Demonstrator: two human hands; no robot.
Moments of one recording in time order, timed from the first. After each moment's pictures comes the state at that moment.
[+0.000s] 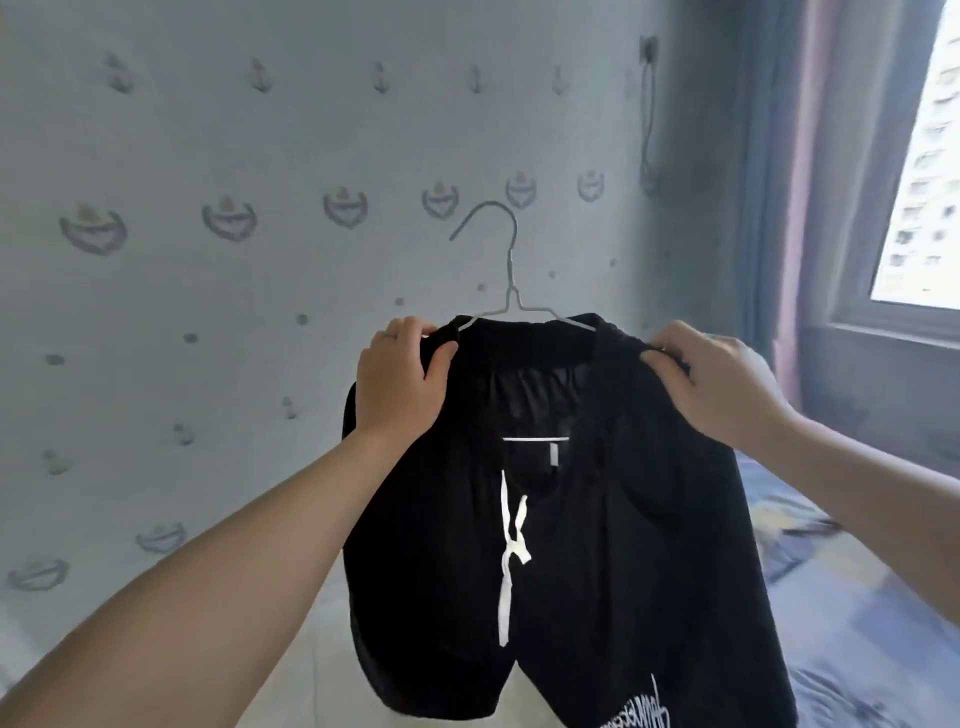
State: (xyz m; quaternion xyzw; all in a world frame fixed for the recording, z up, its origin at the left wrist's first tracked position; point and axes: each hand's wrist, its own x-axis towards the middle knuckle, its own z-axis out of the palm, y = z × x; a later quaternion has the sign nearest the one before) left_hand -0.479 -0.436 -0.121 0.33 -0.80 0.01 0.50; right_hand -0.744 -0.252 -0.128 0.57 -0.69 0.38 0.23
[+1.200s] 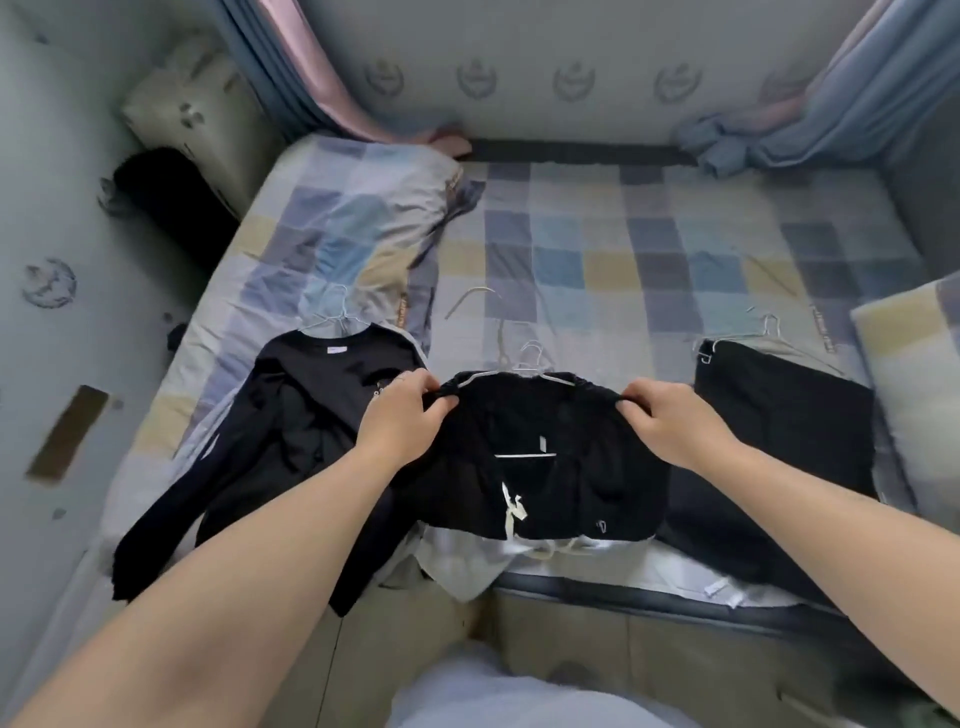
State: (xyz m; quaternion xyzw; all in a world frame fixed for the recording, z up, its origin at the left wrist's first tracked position) left_hand -1.014 -0.421 -0.509 0.08 -0.95 -0.28 -0.10; right_hand -1.032 -0.087 -0.505 0.05 -0.96 0.24 -0.15
